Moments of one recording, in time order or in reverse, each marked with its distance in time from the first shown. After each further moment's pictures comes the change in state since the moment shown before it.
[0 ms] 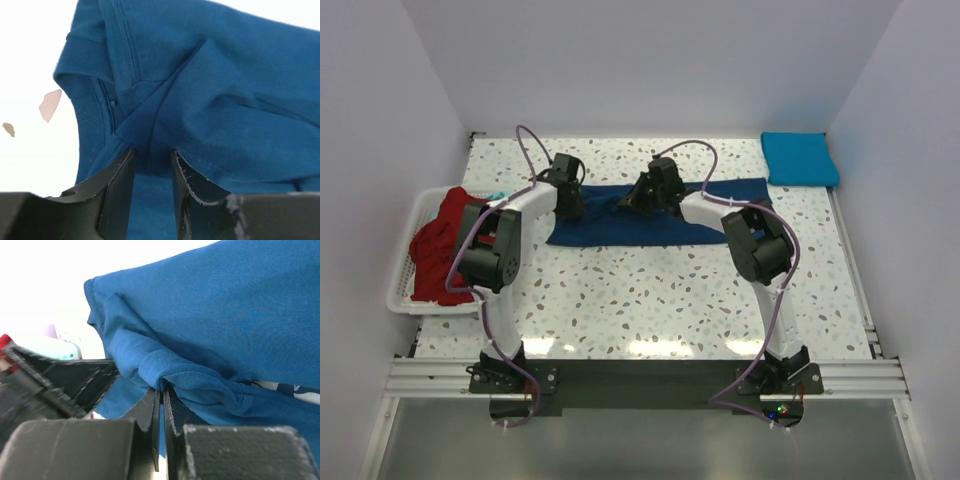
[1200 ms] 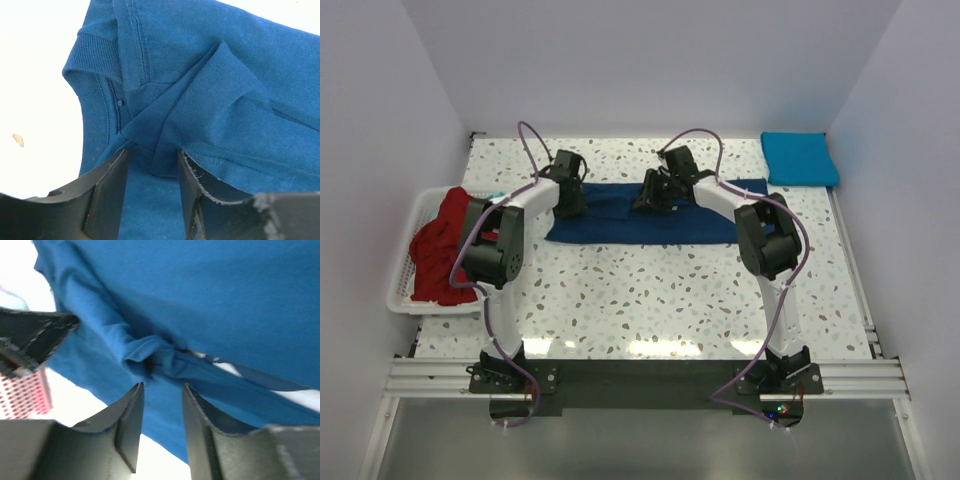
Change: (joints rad) left arm 0.000 0.052 0.057 -0.021 -0.045 0.000; right arm -0.106 0.010 0.123 -0.335 -0.174 -0.325
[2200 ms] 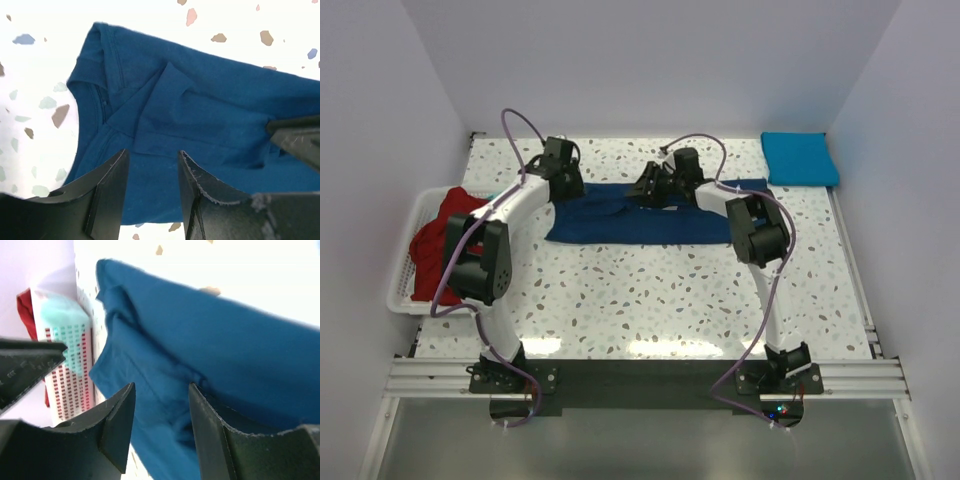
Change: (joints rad) left arm 0.000 -0.161 0.013 -0.011 0.062 -0.026; right arm -0.051 0.179 0.053 0.399 -0.275 0.167
